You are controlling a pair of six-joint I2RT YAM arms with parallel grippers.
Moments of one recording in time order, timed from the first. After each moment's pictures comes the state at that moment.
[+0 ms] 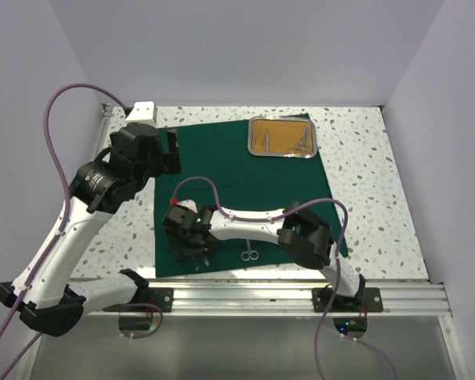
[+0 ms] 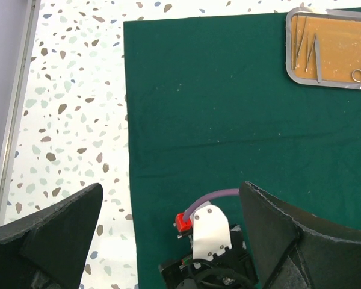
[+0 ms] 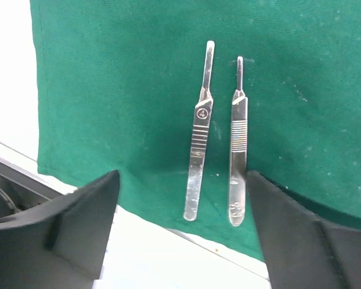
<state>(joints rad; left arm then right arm) -0.56 1.13 1.52 -1.02 -0.50 -0.39 1.24 2.17 1.70 -0.68 0.09 0.85</state>
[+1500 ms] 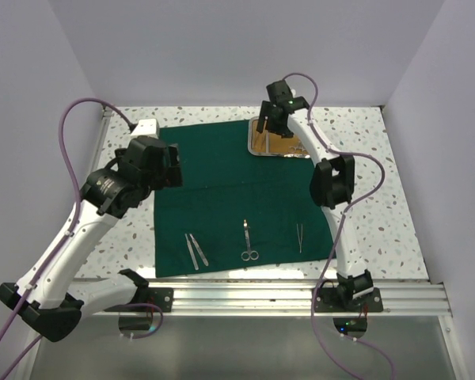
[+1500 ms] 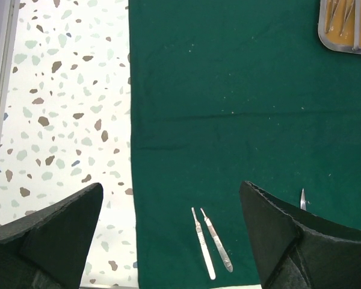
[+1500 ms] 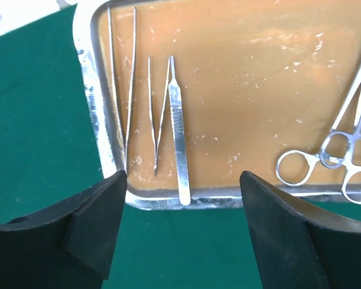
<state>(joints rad) -0.55 1.09 1.36 -1.03 -0.49 -0.47 0.35 2.51 2.49 -0.92 0.19 0.50</state>
